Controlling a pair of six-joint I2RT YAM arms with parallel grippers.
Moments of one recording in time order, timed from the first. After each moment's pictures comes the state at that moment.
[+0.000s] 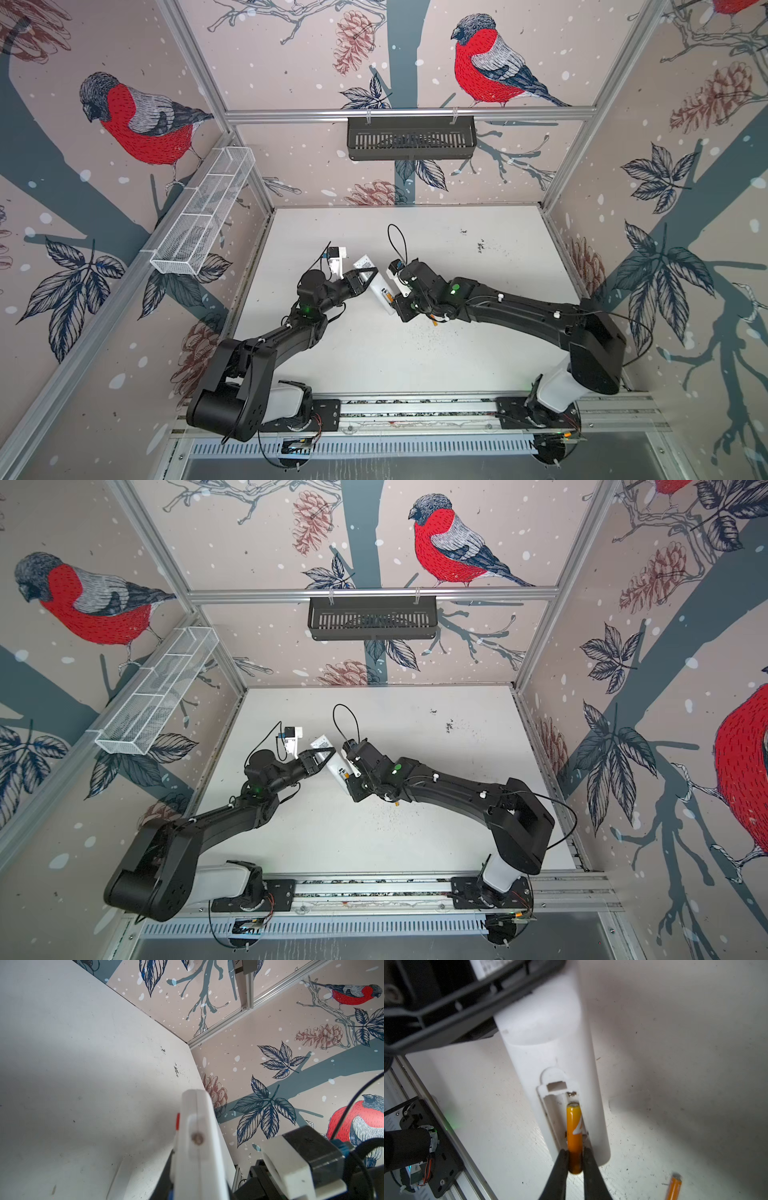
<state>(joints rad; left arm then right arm) -0.24 1.32 0.40 0.80 0.69 -0.93 1.00 1.63 1.19 -0.42 -0.05 0.37</state>
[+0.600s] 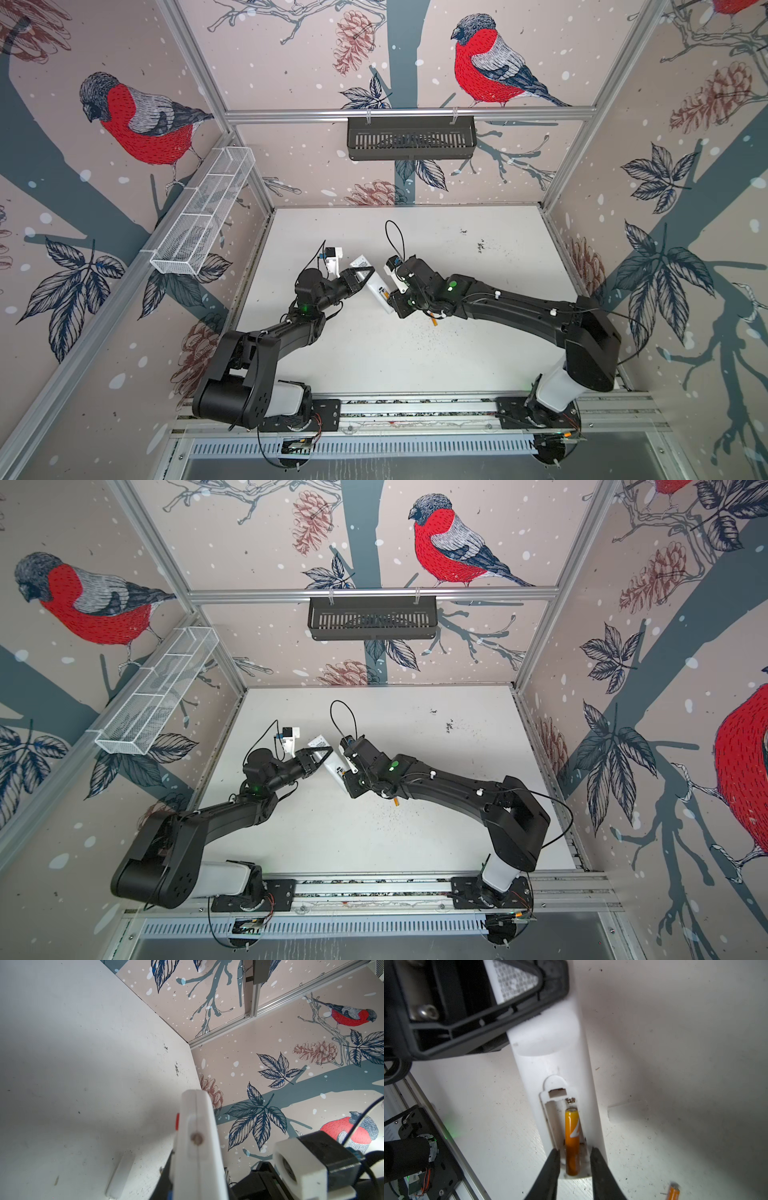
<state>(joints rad) -0.19 1.38 0.40 0.84 0.74 -1.02 1.00 1.64 1.23 -0.42 -0.03 0.35</state>
